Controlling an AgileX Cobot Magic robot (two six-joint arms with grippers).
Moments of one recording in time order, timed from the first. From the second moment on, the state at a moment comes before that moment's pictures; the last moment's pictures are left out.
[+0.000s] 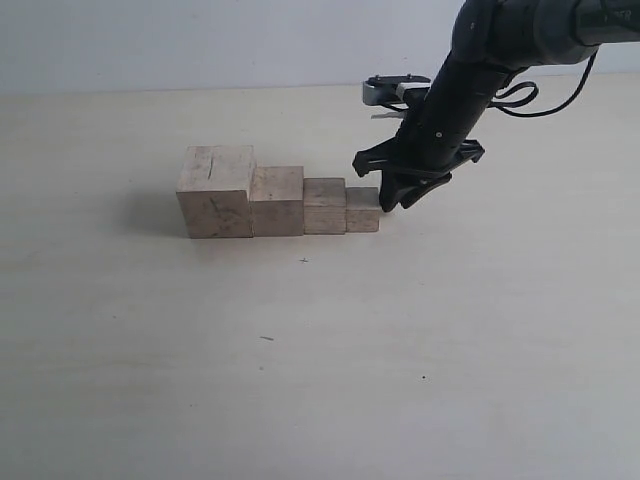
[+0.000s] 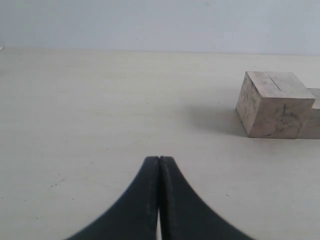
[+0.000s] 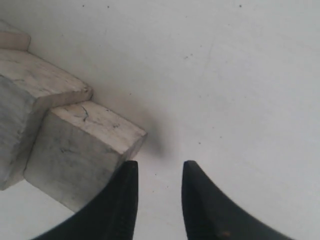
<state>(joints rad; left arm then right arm) -0.04 0.01 0.00 -0.08 0.37 0.05 0.44 2.26 -1.65 0.34 0.94 -0.28</state>
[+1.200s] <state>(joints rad) -0.04 0.01 0.00 -0.08 0.37 0.05 0.44 2.04 -1.61 0.32 1.02 -0.16</state>
